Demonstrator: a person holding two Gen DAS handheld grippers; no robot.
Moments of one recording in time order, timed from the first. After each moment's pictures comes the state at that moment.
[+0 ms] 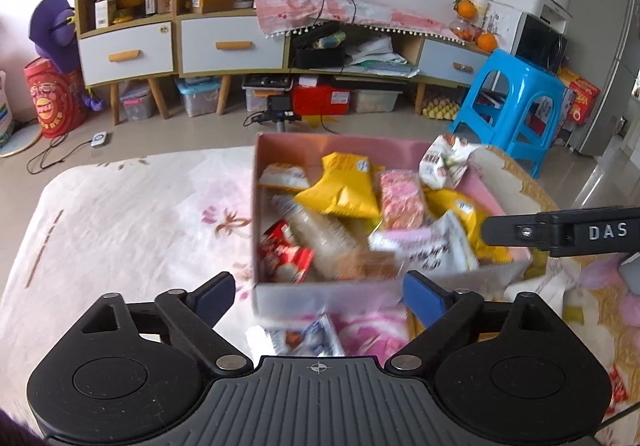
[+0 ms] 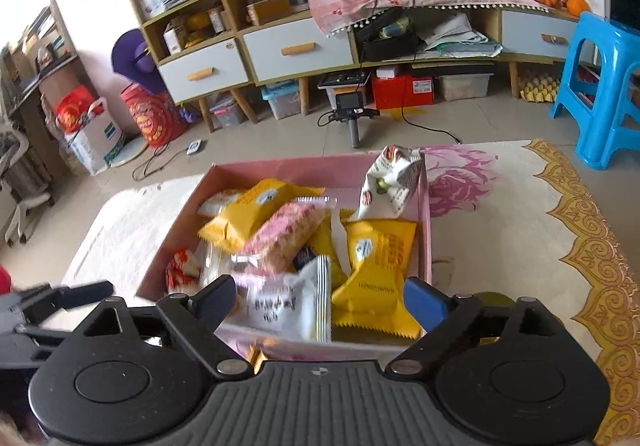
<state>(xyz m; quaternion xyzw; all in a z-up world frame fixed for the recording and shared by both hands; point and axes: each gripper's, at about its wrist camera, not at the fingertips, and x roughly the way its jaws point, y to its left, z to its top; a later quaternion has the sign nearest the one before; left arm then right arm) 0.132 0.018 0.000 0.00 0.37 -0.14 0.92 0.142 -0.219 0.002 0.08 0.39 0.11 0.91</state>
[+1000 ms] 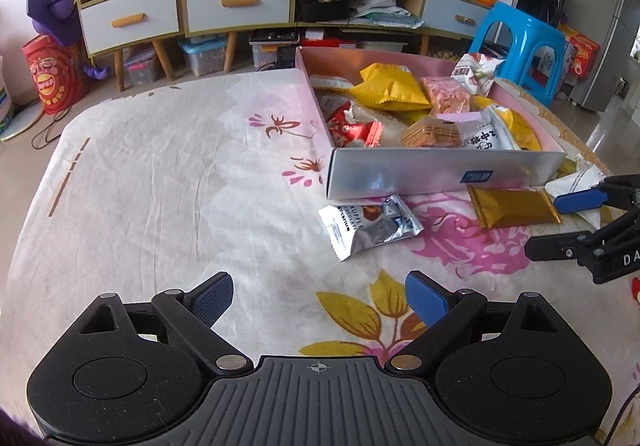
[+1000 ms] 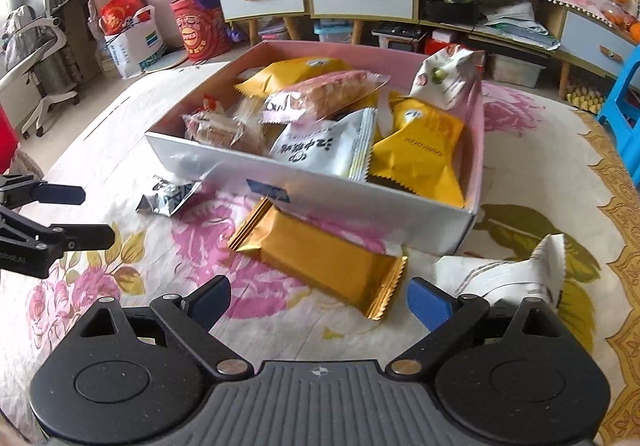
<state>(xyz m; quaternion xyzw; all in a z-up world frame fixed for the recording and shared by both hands) 0.105 0.072 -0.050 0.03 0.42 -0.15 0.90 0.098 -0.201 -0.056 -0.02 0.44 0.18 0.88</state>
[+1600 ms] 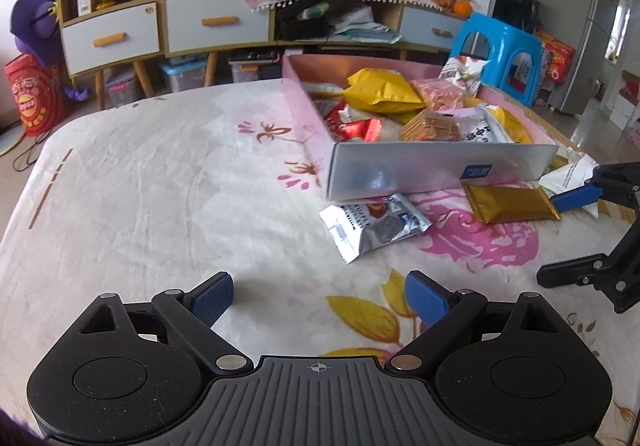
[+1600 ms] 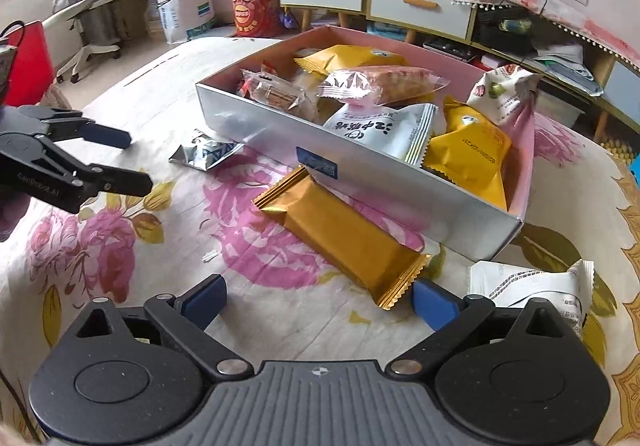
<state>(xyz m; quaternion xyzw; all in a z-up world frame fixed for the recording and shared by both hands) 0.106 0.081 -0.067 0.03 0.38 -0.19 0.91 0.080 -0.191 -0.063 -0.10 0.42 0.24 0.87</state>
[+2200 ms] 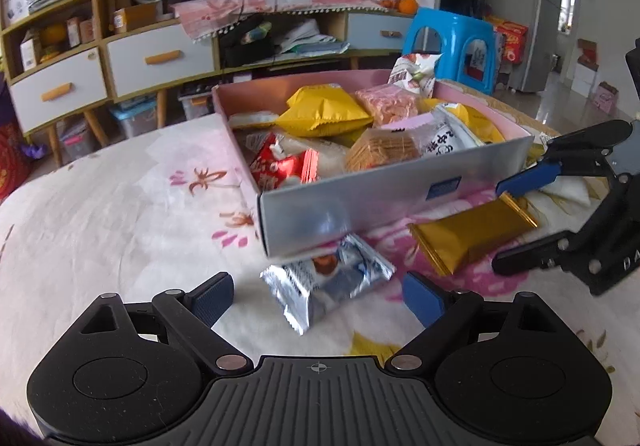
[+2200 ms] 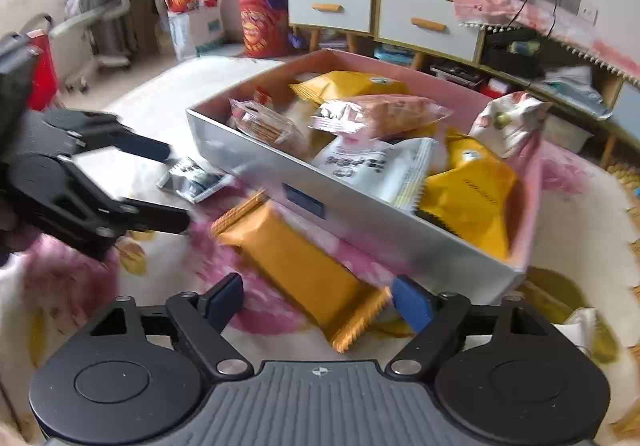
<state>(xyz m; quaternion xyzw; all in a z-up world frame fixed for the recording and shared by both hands) 0.130 0.045 -0.075 0.09 0.33 -0.26 0.90 0.102 -0.192 -0.063 -0.09 0.38 0.27 0.88</state>
